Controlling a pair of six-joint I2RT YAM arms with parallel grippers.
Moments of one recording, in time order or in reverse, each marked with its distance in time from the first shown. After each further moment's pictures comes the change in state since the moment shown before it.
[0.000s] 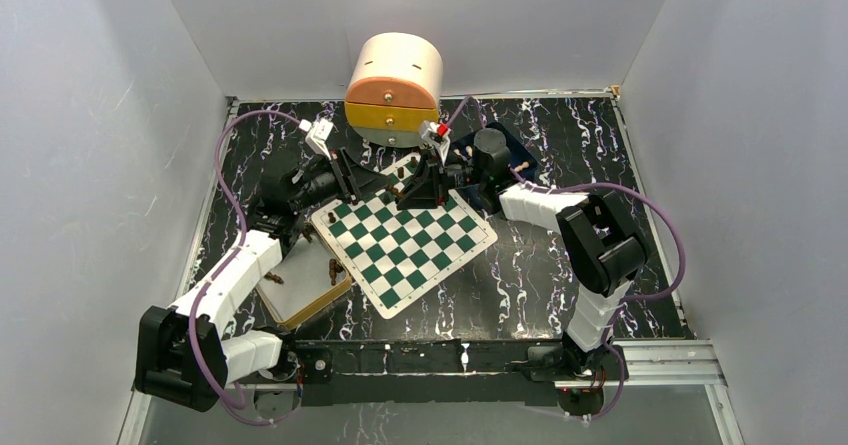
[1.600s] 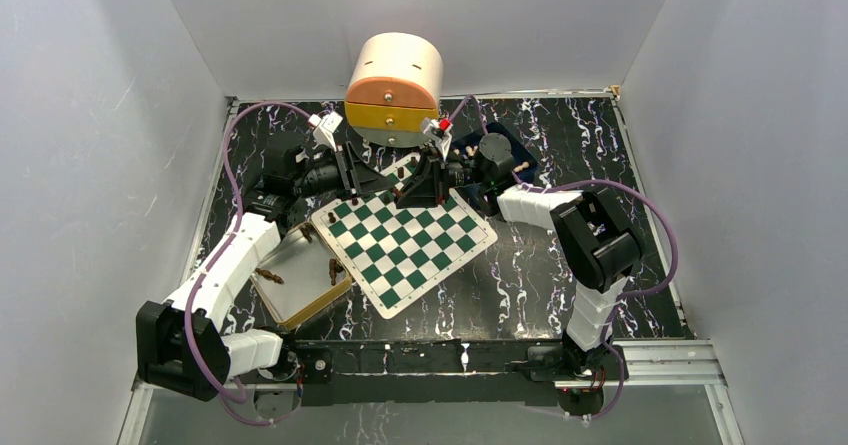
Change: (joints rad) left arm 0.000 0.049 0.193 -0.378 0.073 0.011; right arm 0.000 0.034 -0.023 0.259 -0.011 0.283
